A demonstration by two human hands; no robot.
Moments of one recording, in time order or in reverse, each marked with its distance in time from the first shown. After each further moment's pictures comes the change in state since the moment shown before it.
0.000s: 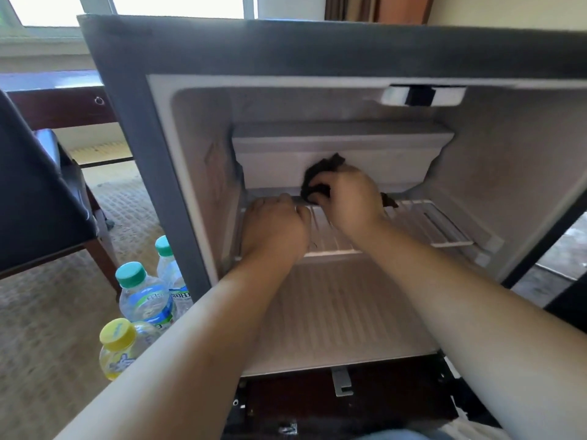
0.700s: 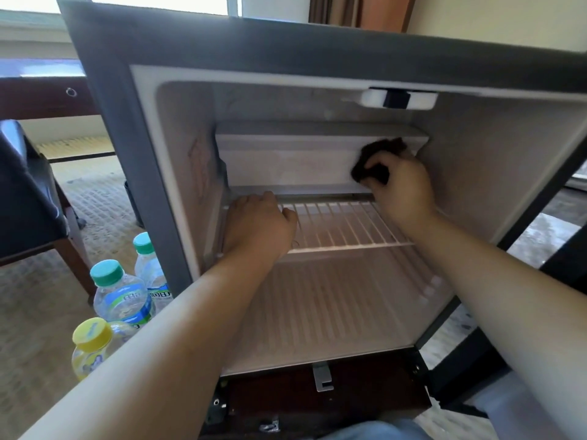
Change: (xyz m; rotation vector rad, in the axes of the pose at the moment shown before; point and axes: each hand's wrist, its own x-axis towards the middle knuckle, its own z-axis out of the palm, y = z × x) left_hand -0.001 0.001 -0.002 0.030 -0.084 -0.007; right_hand -0.010 0.072 -0.049 0.064 0.150 0.212
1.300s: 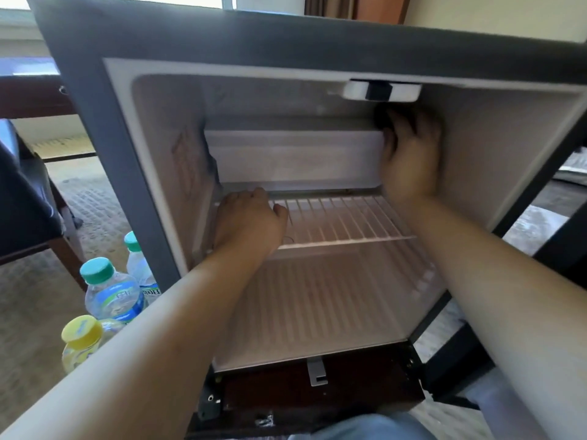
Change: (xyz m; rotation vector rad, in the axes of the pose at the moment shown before) left_hand 0.000 0.000 -0.001 0.005 -0.011 -0.001; right_hand 0.023 0.016 -0.001 -0.152 0.345 -0.037
